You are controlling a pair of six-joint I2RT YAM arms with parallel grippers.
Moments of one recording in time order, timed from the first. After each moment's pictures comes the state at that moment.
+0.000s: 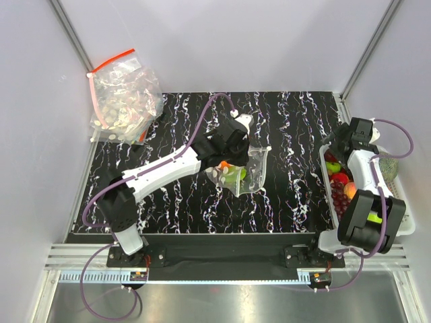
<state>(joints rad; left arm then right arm) -0.91 1.72 1.51 -0.50 -0.06 -0.52 -0.30 1.40 1.02 -0.44 0.06 0.62</state>
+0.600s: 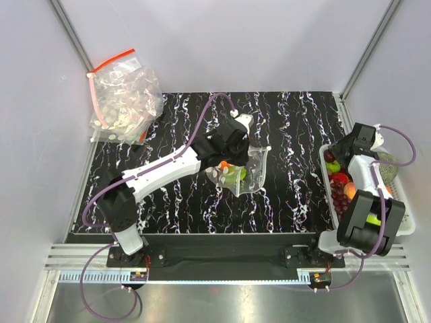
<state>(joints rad) -0.91 1.72 1.51 -0.50 -0.06 -0.51 -0.34 1.42 0.95 -0.31 0.06 0.69</state>
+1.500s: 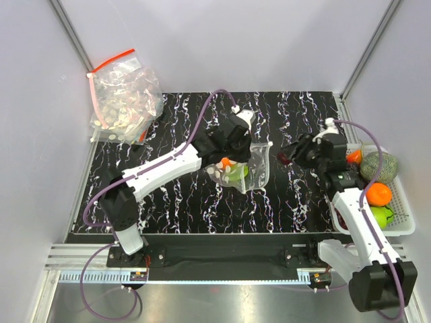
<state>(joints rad) -0.91 1.74 1.57 -0.53 -0.06 -0.51 0.06 0.95 0.80 -0.32 -0.21 0.61</state>
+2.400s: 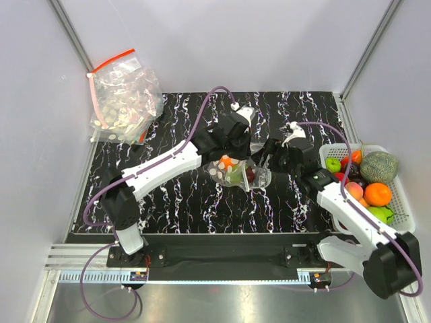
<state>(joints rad) -0.91 1.75 1.62 -0.57 -0.07 -0.52 0.44 1.08 0.74 -0.14 -0.06 0.63</state>
